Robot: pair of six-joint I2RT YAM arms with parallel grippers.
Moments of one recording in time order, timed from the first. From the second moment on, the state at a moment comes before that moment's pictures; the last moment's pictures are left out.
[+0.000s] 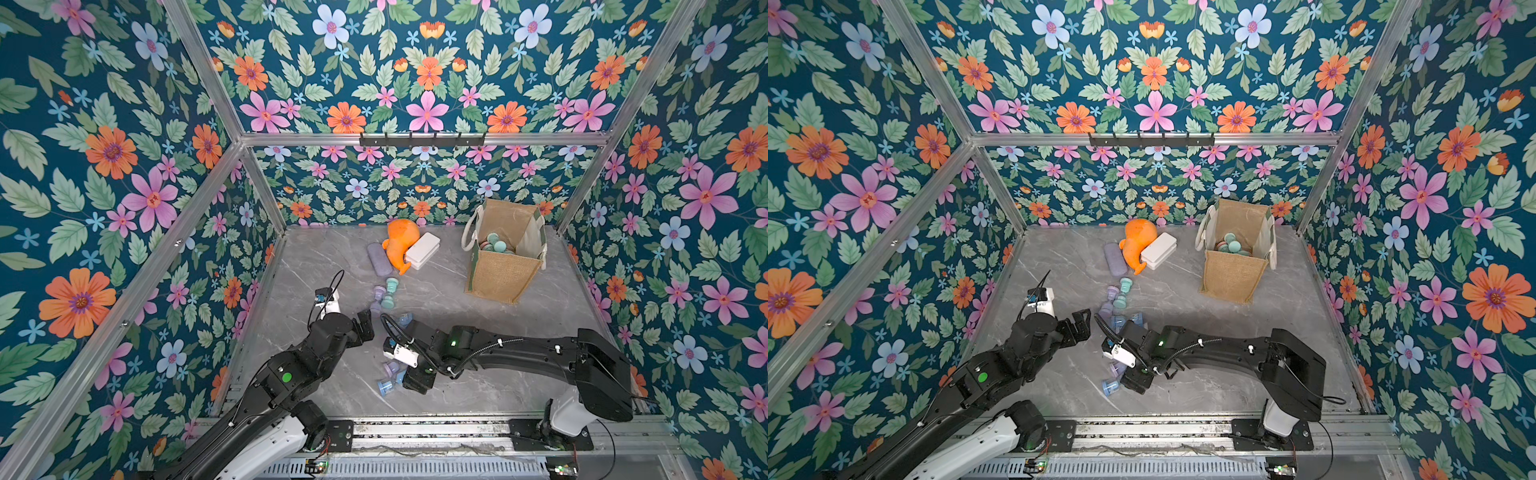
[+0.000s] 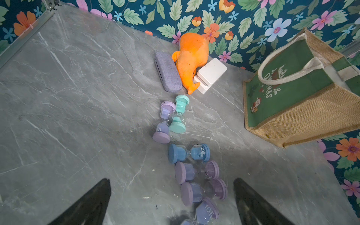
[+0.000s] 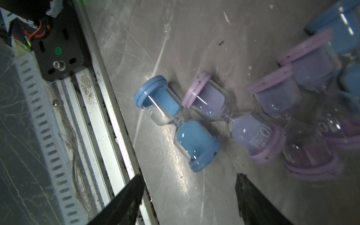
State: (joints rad) left arm -0.81 0.65 0.73 -0.68 -0.48 -0.70; right arm 1.16 1.66 1.12 -0.59 -0.15 -0.02
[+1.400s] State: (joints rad) left arm -0.81 0.62 0.72 -0.70 -0.52 -0.71; right arm 1.18 1.87 1.13 -0.45 -0.13 -0.11
